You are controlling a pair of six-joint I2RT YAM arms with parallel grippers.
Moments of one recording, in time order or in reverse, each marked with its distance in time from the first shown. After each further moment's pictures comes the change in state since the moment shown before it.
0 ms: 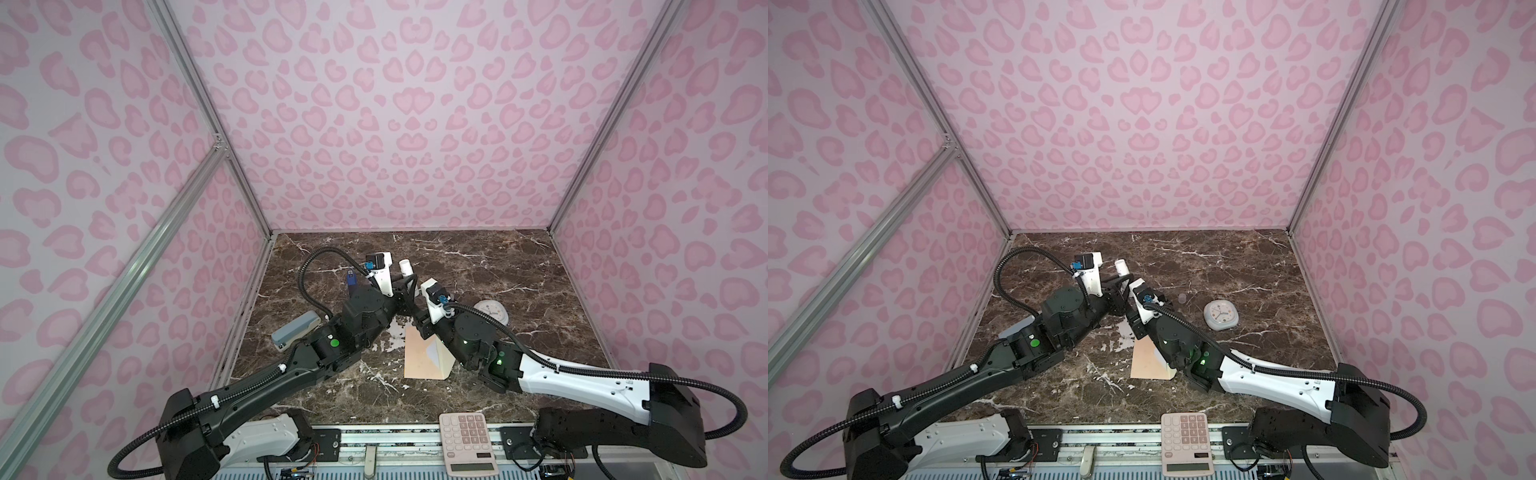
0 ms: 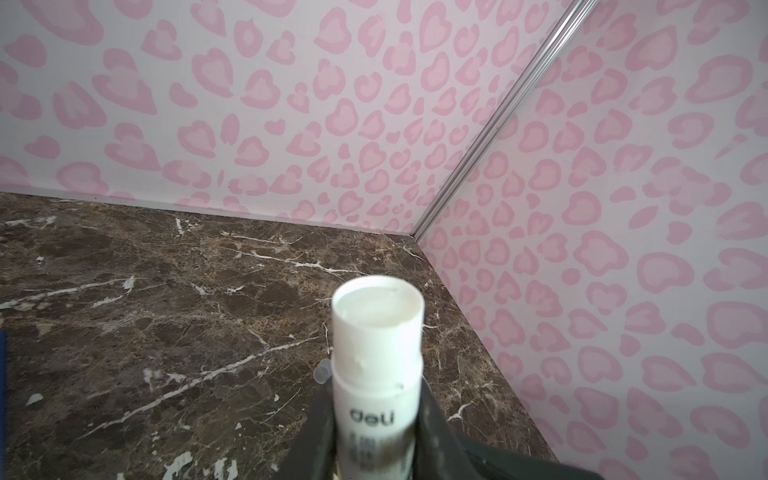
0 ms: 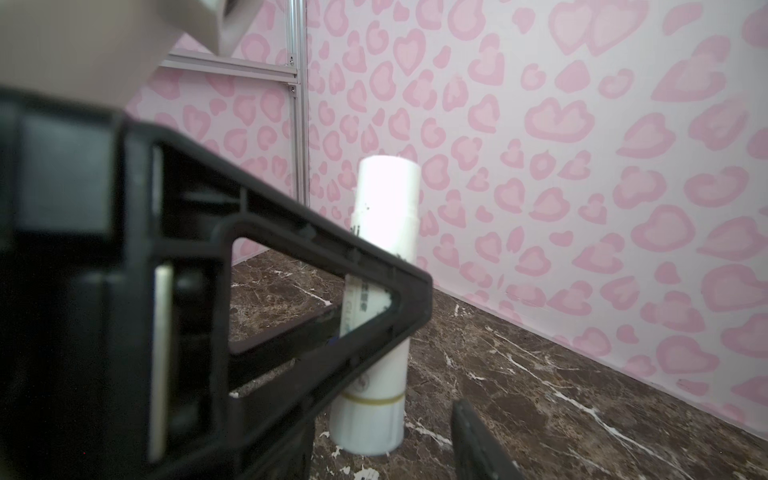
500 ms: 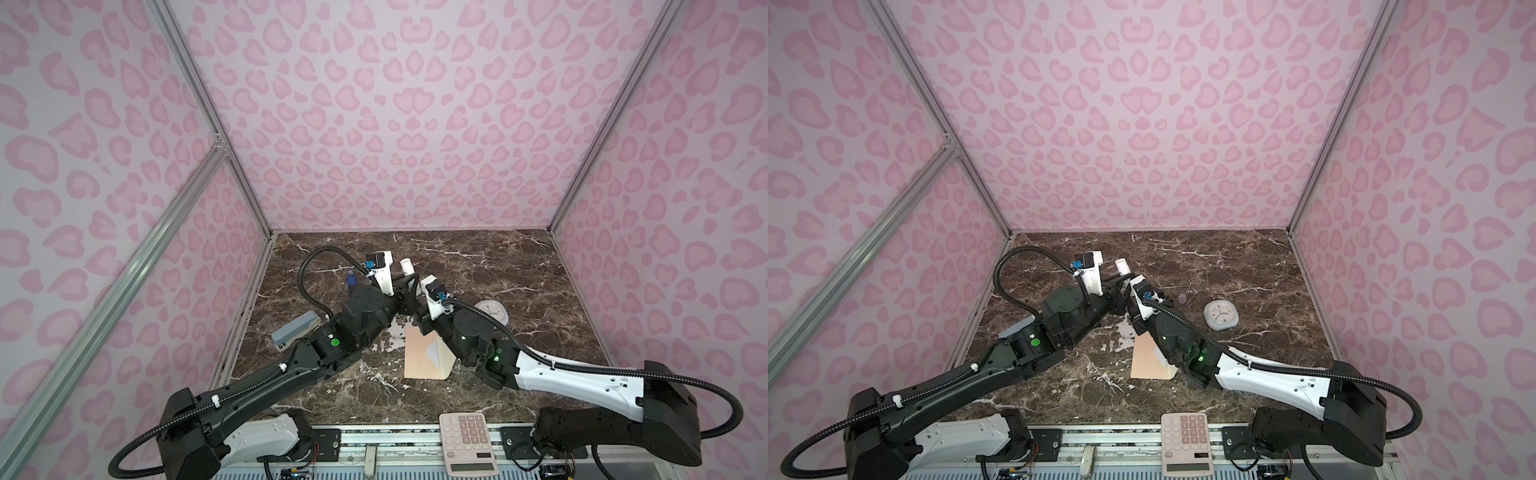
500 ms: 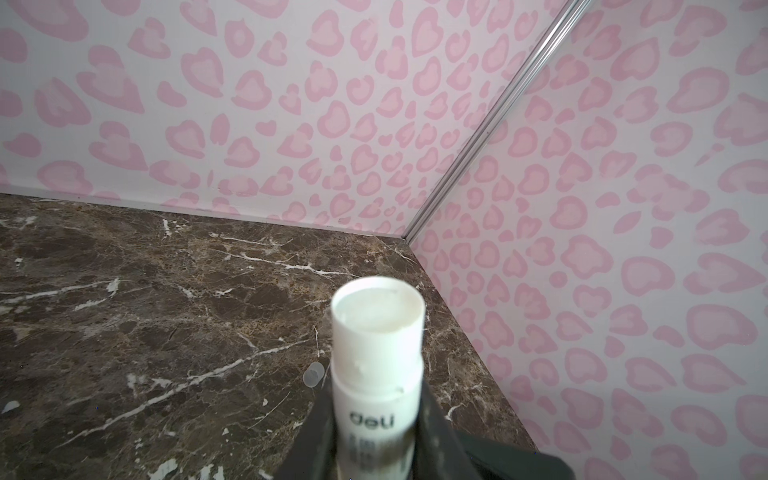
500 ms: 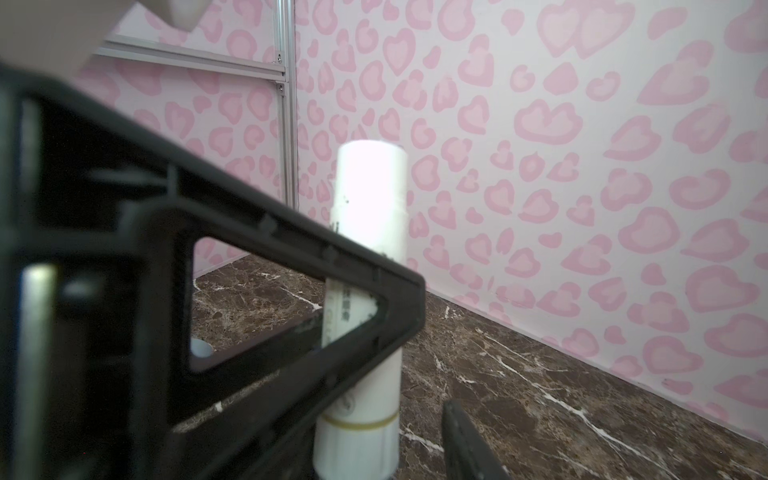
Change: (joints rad) left arm -0.002 0.006 0.006 0.014 0.023 -0.008; right arm -0.037 0.021 0.010 0.022 -0.012 -0.008
